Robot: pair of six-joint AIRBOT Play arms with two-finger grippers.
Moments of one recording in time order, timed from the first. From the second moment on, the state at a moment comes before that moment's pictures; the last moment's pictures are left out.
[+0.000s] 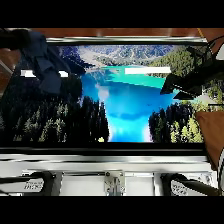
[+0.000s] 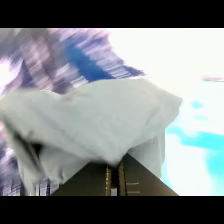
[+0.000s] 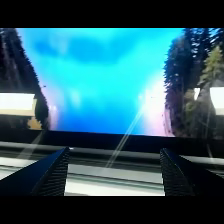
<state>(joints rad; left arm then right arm) -0.05 -1.44 2.04 1.46 -1.19 -1.58 -0.02 -1.35 1.66 -1.27 1.71 1.71</state>
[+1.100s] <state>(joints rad) -0.63 -1.20 1.32 1.18 -1.12 -1.67 -0.02 -1.02 1.11 -1.24 1.56 1.52</state>
